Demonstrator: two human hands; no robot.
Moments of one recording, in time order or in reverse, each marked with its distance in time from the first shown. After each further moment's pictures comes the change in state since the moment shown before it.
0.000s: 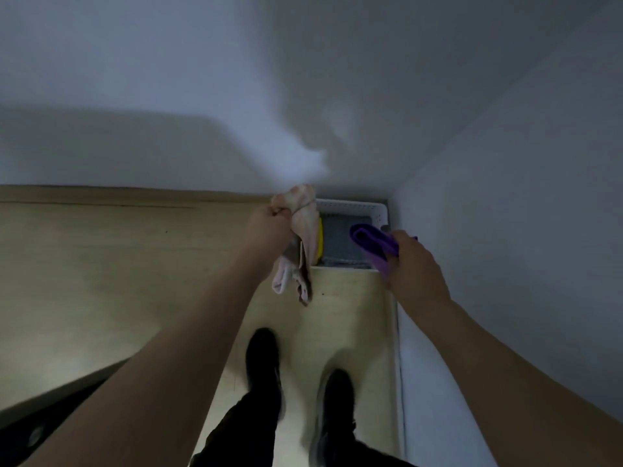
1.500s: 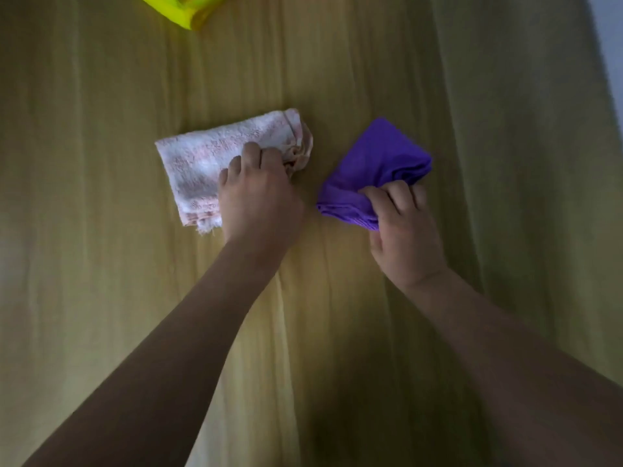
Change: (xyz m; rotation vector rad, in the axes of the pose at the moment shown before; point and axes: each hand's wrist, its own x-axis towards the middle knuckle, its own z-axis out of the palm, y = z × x) left_hand -0.556 -0.485 -0.568 0.336 1.402 -0.402; right_hand -0.593 -0.512 0.377 -0.540 -0.303 -1.846
